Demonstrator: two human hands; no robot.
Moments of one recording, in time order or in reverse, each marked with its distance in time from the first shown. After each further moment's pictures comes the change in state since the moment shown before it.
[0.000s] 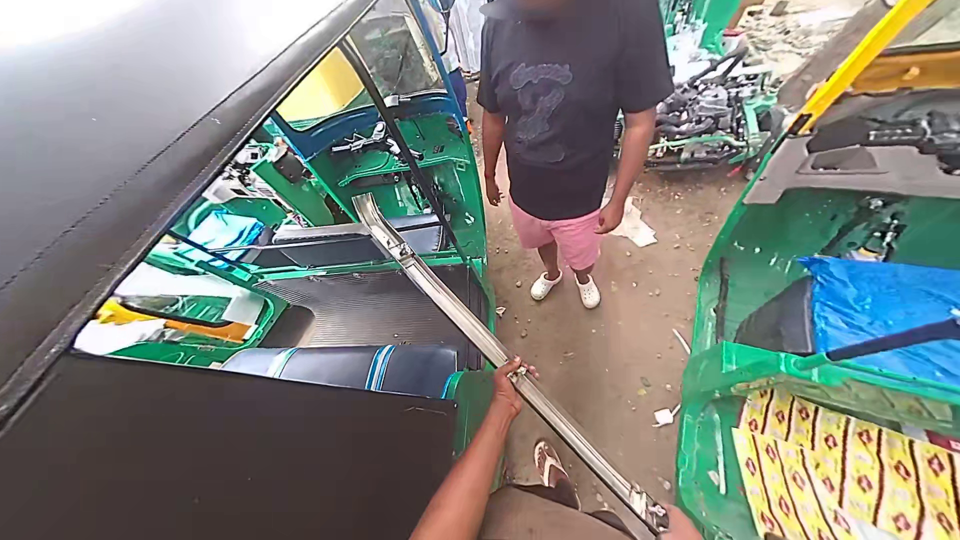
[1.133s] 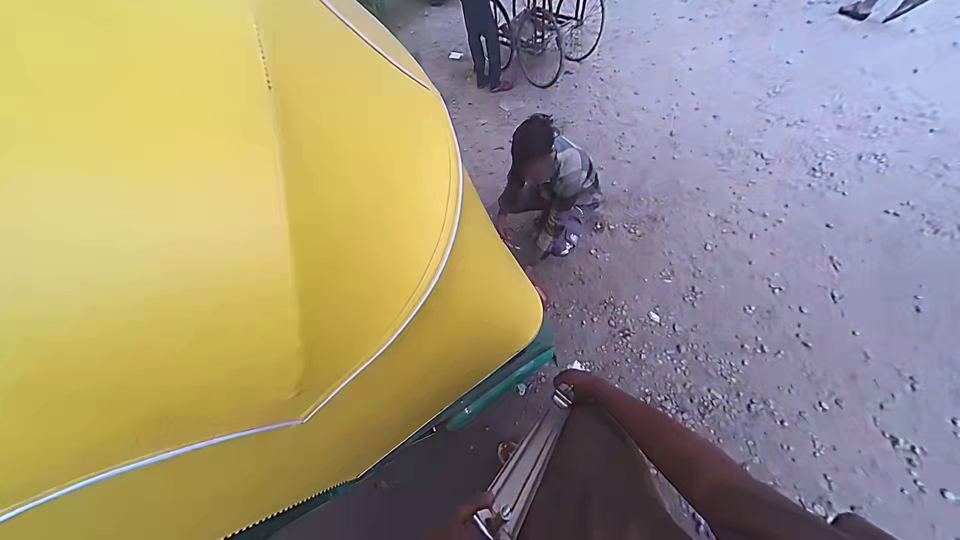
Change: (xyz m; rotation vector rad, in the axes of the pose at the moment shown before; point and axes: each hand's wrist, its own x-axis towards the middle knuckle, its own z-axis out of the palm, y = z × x) left_hand -0.620 -0.178 -0.024 0.556 -2.793 -1.062; right_hand -0.430 0.198 0.560 1.123 0.904 0.506
